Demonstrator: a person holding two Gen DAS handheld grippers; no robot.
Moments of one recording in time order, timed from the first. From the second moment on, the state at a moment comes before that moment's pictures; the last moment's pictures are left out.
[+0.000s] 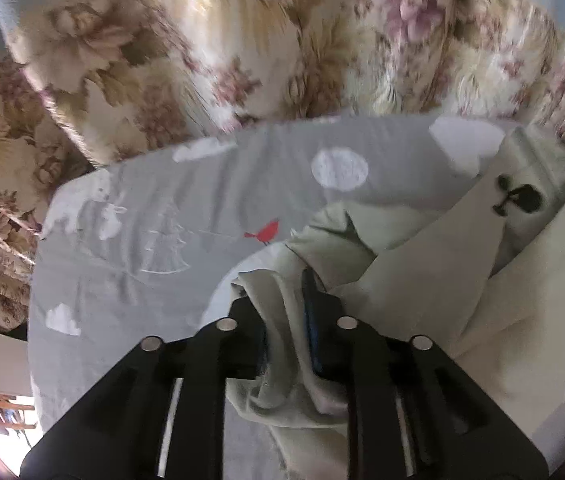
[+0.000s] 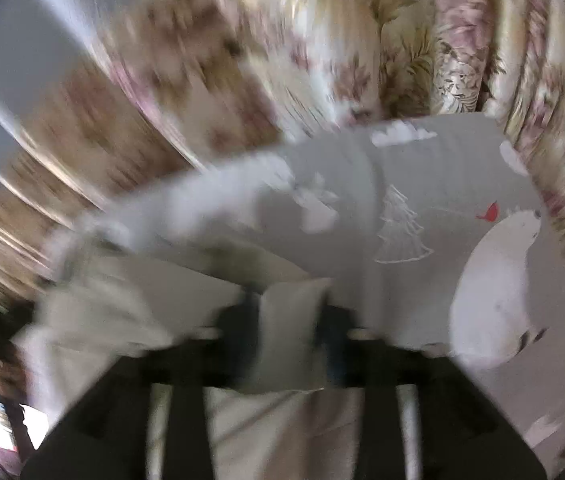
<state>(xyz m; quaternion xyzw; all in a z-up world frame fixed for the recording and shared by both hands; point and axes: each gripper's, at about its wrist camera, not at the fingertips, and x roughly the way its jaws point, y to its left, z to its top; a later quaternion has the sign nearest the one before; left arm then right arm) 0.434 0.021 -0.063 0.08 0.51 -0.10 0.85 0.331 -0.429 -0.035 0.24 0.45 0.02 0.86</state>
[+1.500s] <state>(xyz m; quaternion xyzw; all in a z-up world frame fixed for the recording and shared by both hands) 0.446 0.012 -0.082 -0.01 0.42 -0.10 0.90 0.356 -0.365 -0.067 -0.03 0.40 -0.08 0.91</state>
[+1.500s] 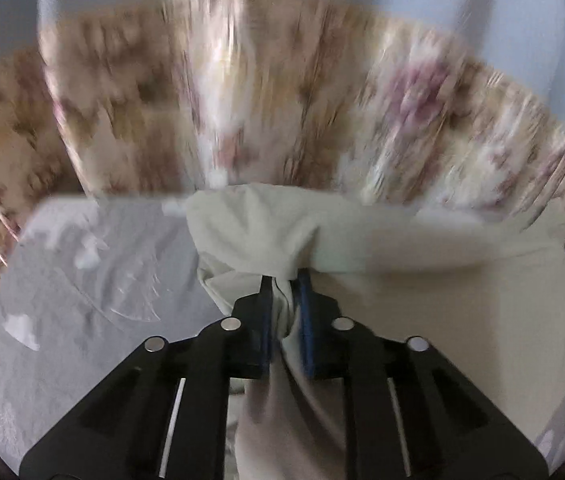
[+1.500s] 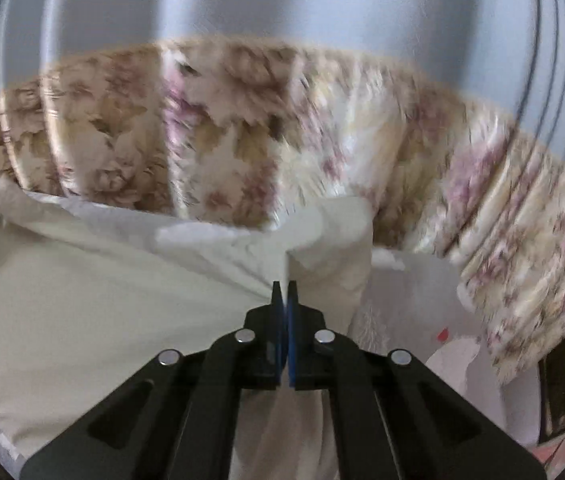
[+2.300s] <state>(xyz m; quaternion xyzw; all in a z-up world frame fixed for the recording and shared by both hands) 0.332 0.031 -0.111 -0.02 0.49 -0.17 0.85 0.246 -0.340 -0.087 0.14 0.44 0.04 0.89</state>
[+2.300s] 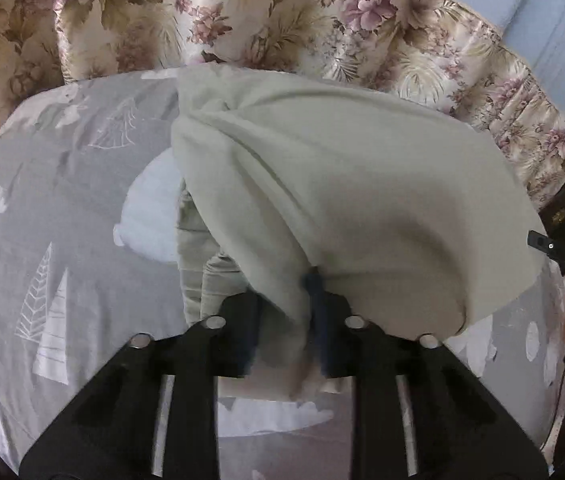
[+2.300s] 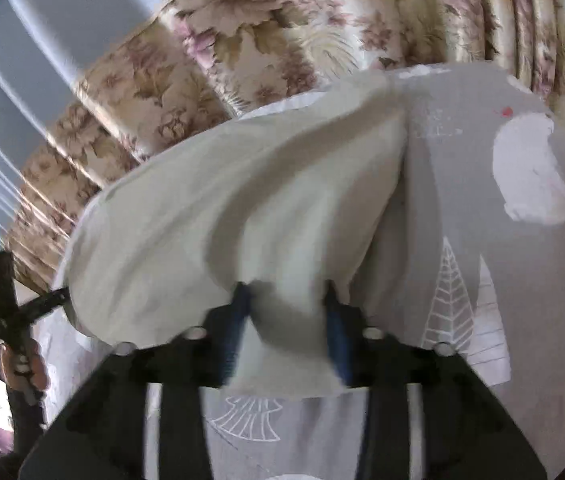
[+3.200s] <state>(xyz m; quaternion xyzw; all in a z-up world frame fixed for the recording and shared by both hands) 0.306 0.027 -0.061 0.02 0.45 -0.13 0.88 0.259 -0.292 -0.052 0.05 0.38 0.05 0.92</state>
